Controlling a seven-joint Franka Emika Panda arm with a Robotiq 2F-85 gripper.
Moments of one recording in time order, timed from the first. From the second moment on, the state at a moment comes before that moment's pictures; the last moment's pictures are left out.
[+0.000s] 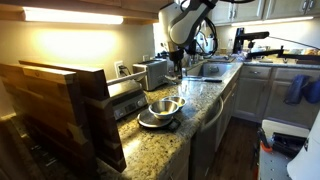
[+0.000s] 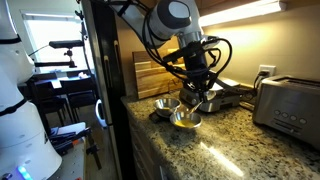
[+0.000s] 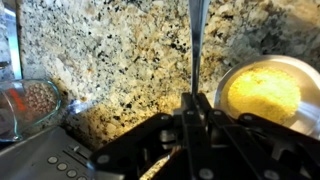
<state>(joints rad) -0.12 0.11 -0.13 -2.16 -0.46 2.36 -0.28</state>
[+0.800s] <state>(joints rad) -0.18 0.33 -0.17 -2.05 -0.27 2.56 -0.15</state>
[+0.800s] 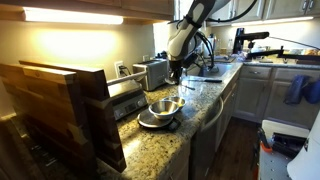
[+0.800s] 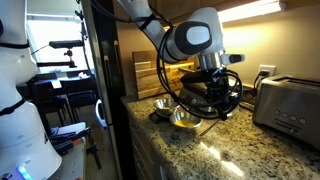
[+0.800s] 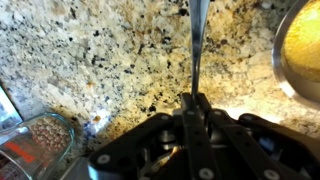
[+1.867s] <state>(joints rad) -0.26 0.54 -0.15 -1.93 -0.10 2.58 -0.26</state>
